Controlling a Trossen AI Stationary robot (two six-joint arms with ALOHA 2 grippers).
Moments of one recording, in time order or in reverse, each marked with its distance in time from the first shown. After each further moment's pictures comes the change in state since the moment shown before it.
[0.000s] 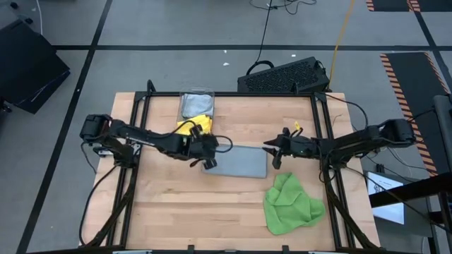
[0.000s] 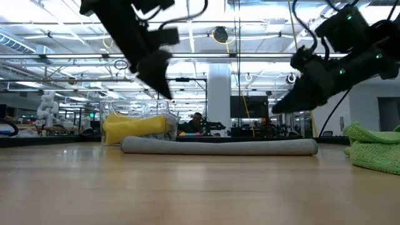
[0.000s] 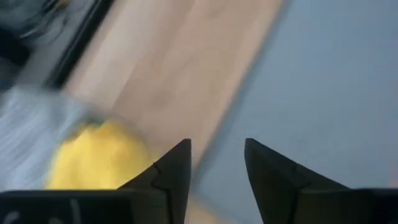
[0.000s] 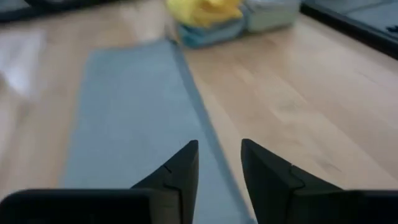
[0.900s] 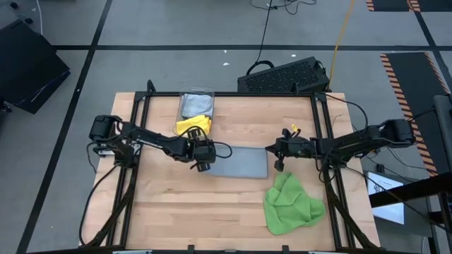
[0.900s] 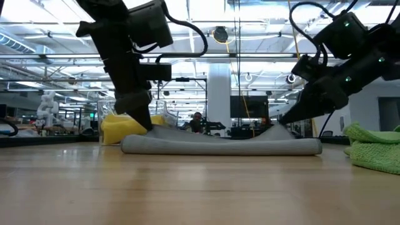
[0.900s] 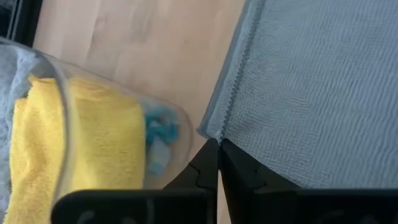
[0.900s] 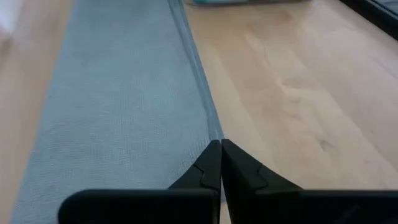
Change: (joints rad) left arm 0.014 0.097 -0.067 -0.059 0.023 0.061; right arm -0.005 0.003 -0.003 -0.104 -0.043 -0.125
